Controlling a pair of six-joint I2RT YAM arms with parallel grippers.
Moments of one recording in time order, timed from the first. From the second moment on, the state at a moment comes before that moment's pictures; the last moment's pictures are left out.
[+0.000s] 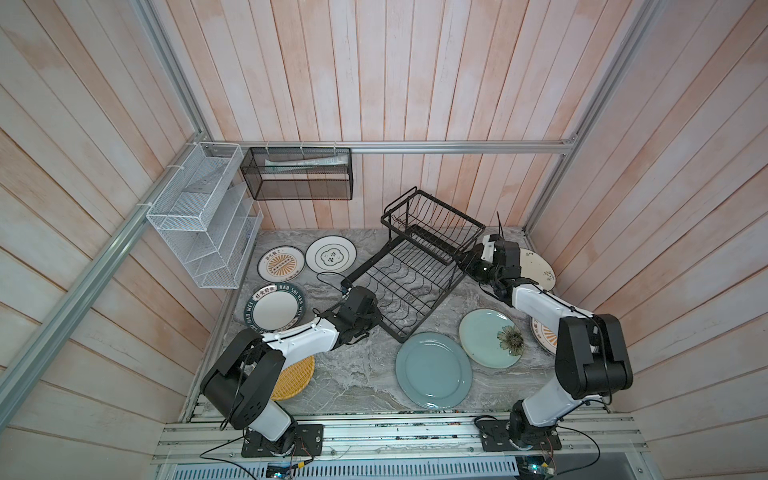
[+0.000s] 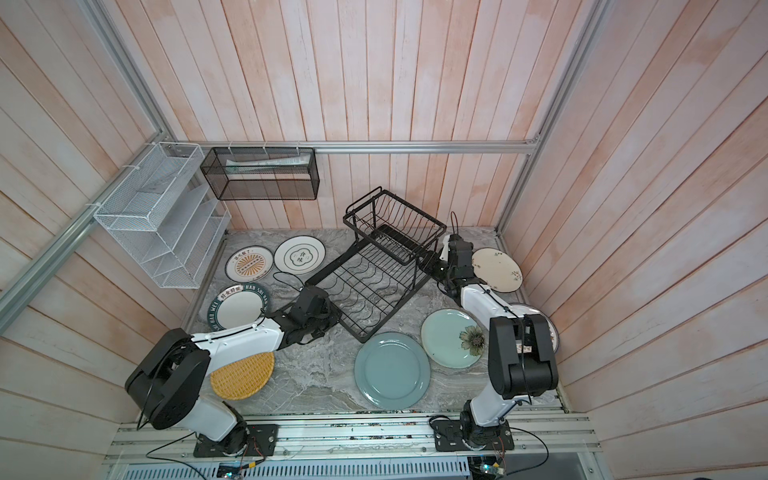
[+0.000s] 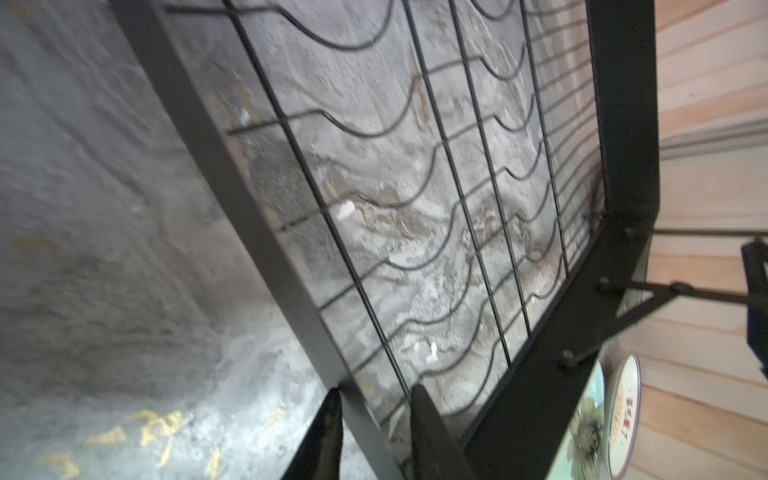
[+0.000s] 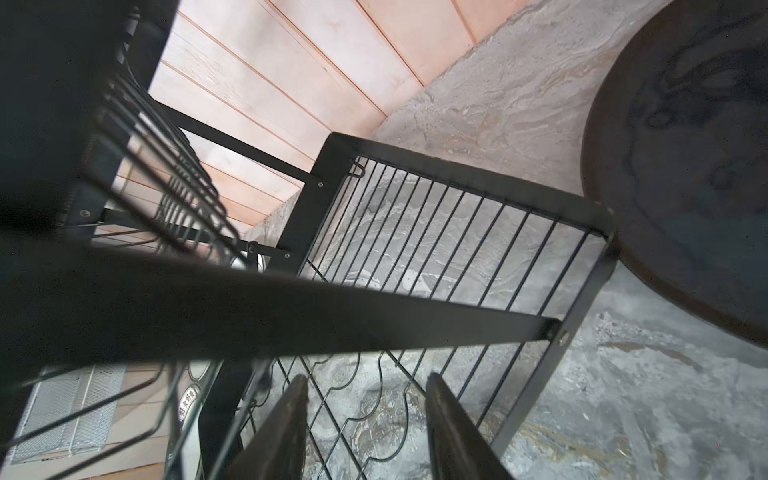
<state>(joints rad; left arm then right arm) -0.66 1.54 0.81 -0.07 0.00 -1.07 0.13 1.62 1.00 0.11 -0.35 0.72</state>
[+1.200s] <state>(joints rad) -0.39 1.86 1.38 -0.29 -0.13 -0.14 0.20 1.28 0.65 -0.03 -0.20 0.68</state>
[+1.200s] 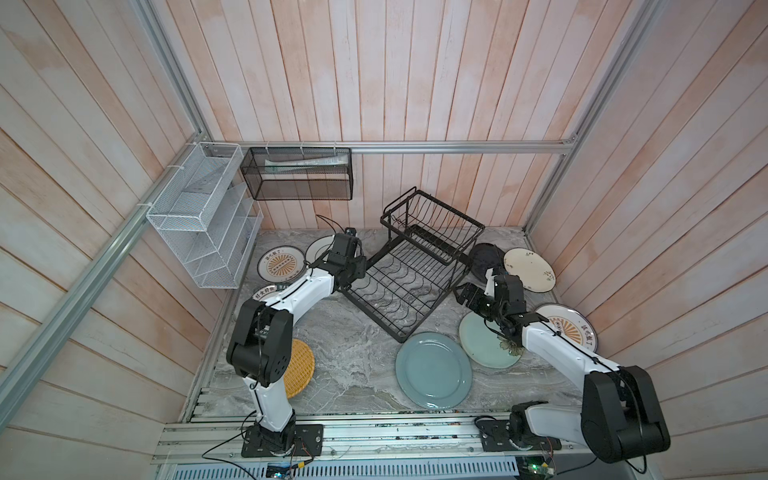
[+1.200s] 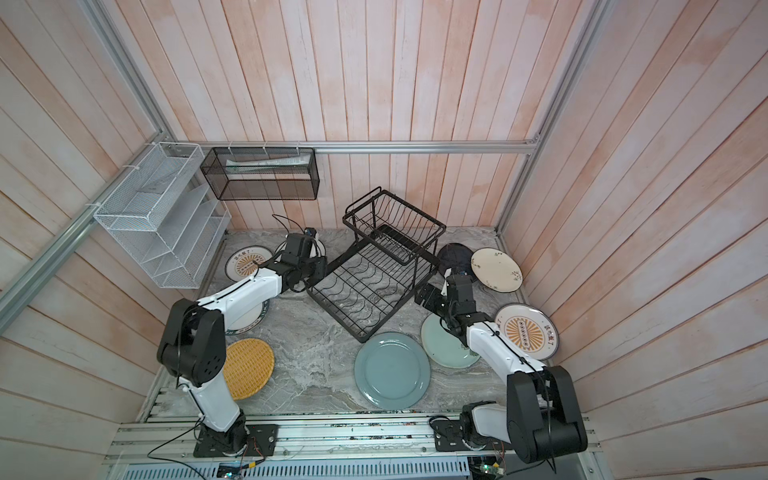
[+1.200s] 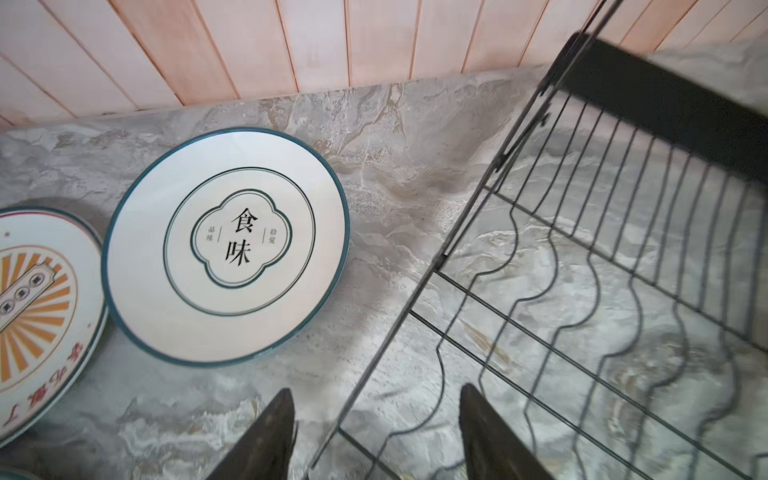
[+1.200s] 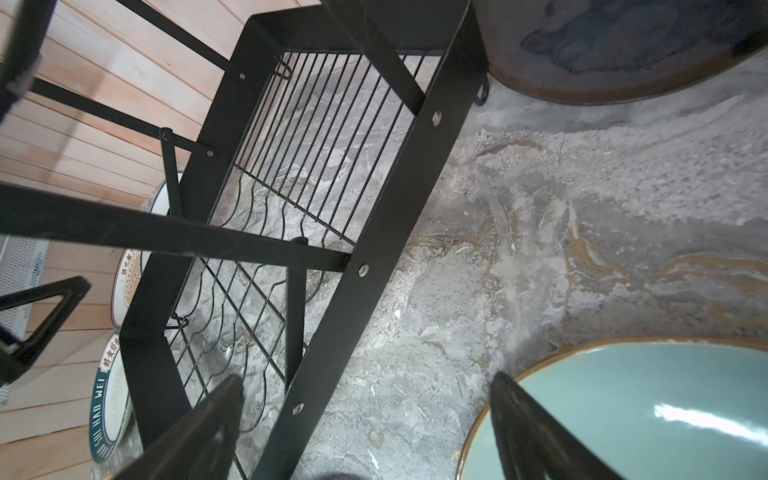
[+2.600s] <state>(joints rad) -0.34 1.85 1.28 -0.35 -0.04 -0.14 0.24 1.62 0.82 0.04 -0.30 0.63</state>
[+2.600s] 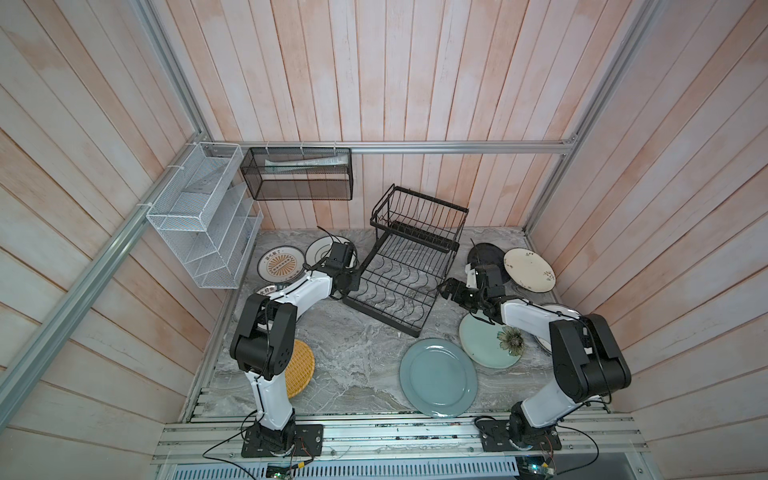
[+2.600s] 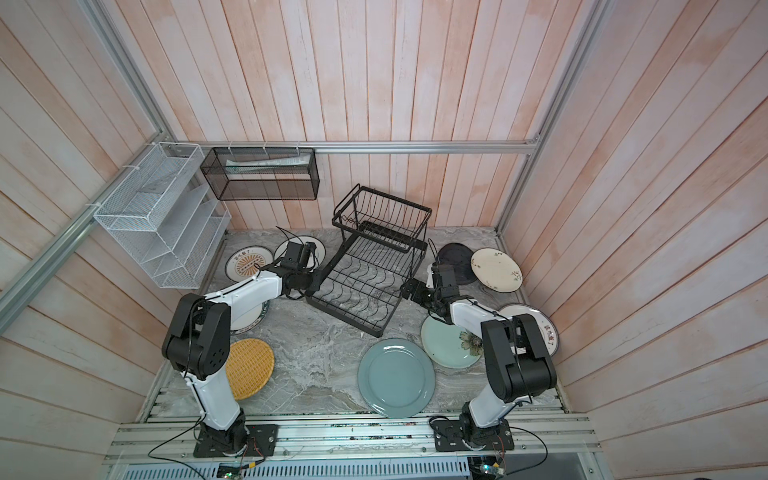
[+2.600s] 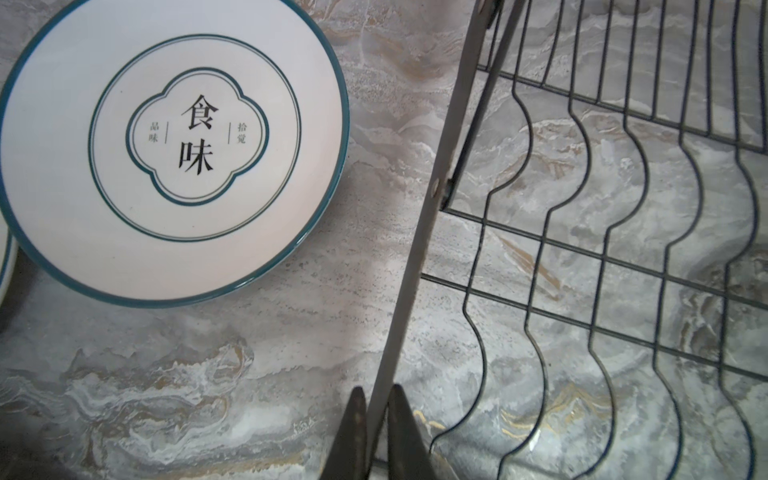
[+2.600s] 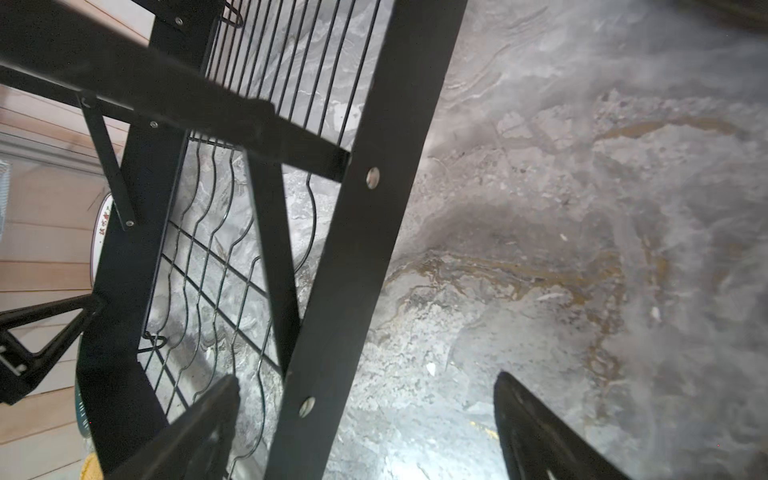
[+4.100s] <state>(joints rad) -0.23 1.32 1.03 -0.45 -0.01 -0.45 0.43 1.06 0.61 -0.26 -0.28 0.66</state>
